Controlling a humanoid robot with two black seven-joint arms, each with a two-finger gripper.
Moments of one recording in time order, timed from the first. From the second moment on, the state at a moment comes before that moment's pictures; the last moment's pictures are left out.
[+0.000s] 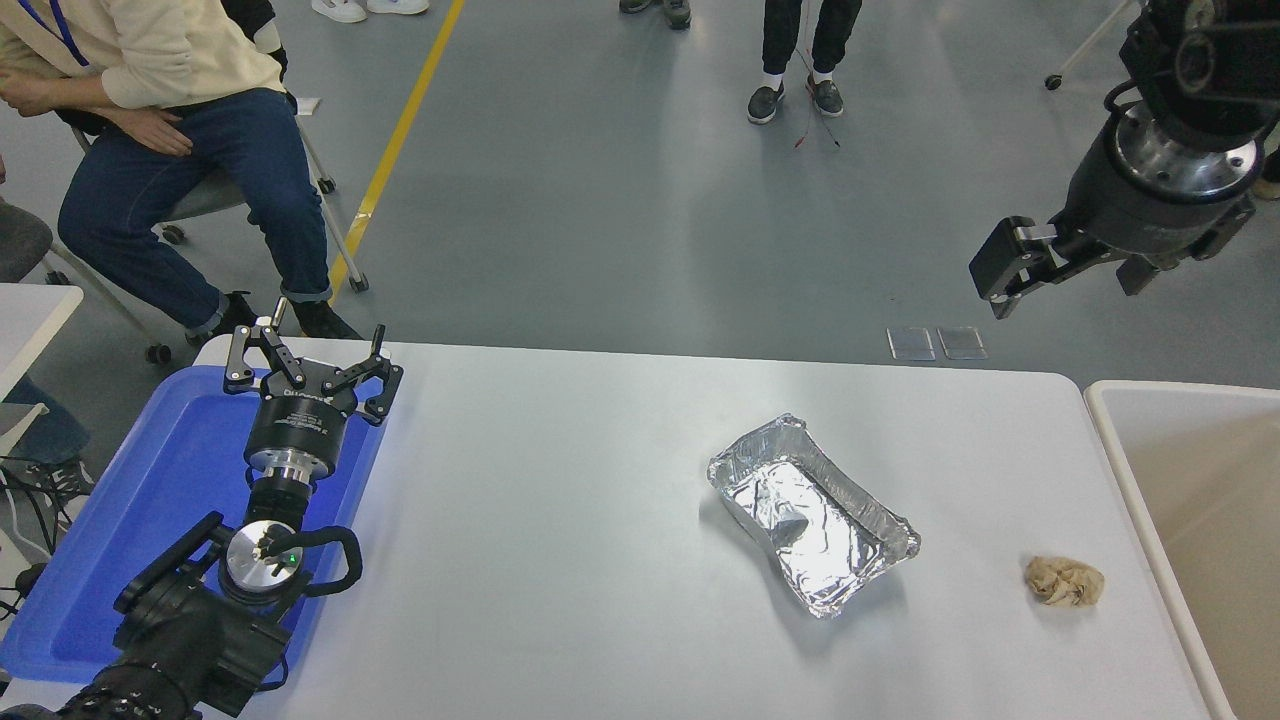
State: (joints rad) left arm -0.51 0.13 -1.12 -0.54 -0.09 -0.62 -0.35; right arm 2.35 -0.24 -1.42 1.31 -0.27 0.79 0.00
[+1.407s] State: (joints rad) left arm -0.51 0.13 -1.12 -0.54 -0.09 -0.62 -0.35; right arm 2.28 -0.23 -1.36 1.29 -0.27 0.79 0.00
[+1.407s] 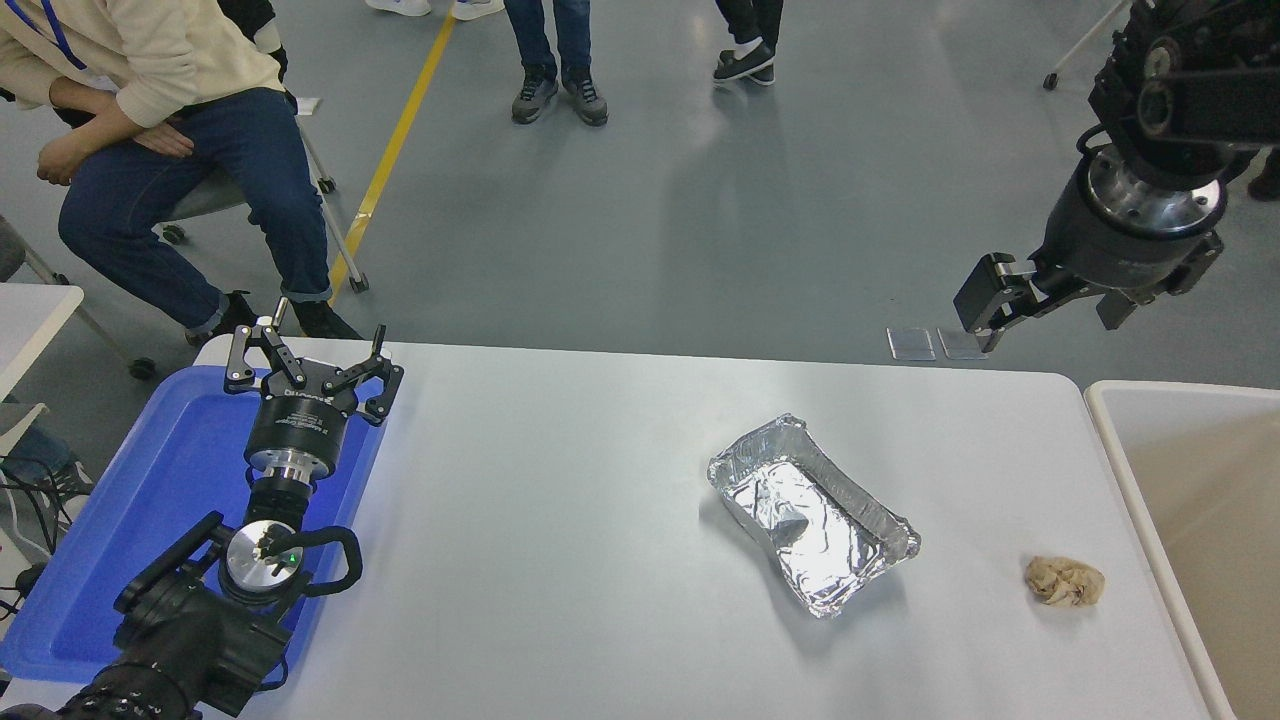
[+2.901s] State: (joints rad) left arm -0.51 0.13 -1.12 -0.54 -0.09 -0.62 -0.35; right arm 2.07 -0.23 -1.26 1.27 -0.19 0.71 0.00
